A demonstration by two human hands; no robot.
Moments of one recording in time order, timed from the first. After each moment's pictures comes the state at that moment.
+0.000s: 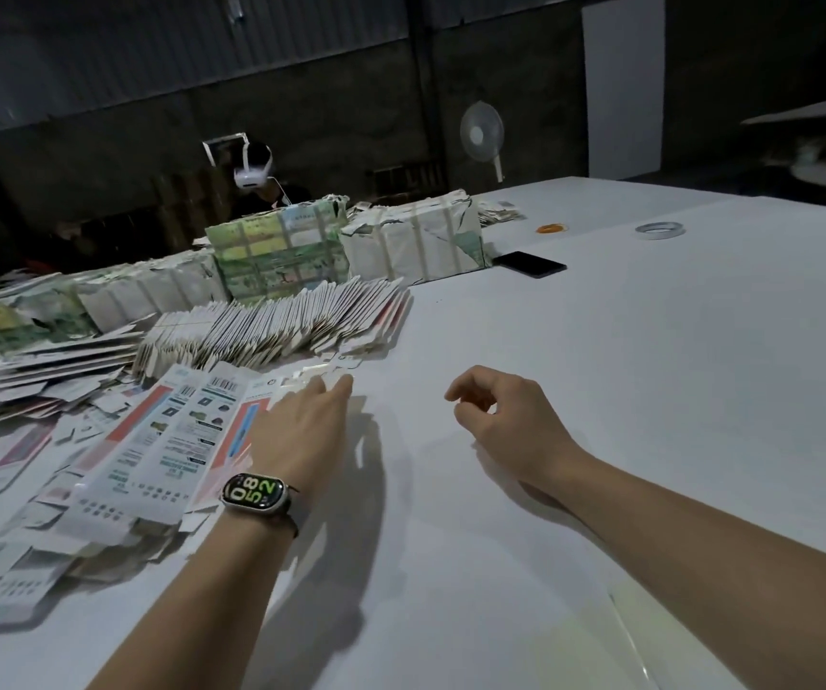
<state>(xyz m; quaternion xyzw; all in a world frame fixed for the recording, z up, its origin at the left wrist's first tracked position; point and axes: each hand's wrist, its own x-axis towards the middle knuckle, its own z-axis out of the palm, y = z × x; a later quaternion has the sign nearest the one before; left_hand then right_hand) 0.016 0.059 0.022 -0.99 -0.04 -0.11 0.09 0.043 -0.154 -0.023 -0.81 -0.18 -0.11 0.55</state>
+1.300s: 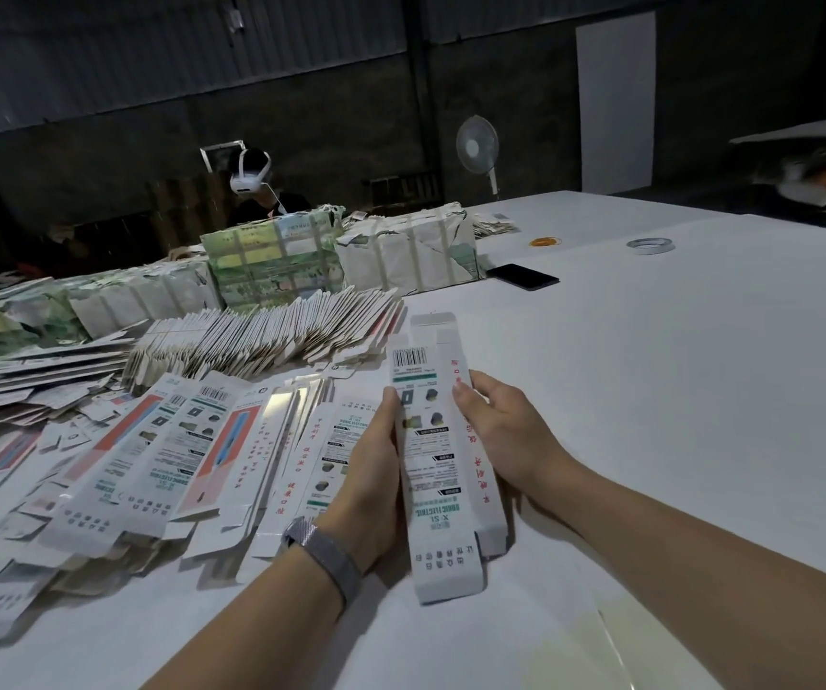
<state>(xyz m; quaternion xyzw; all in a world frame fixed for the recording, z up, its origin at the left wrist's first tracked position) 0.001 -0.014 -0.007 -0.56 -0.06 0.04 -0.82 0.041 -0.155 -0.017 -0.72 -0.17 0.00 0.67</state>
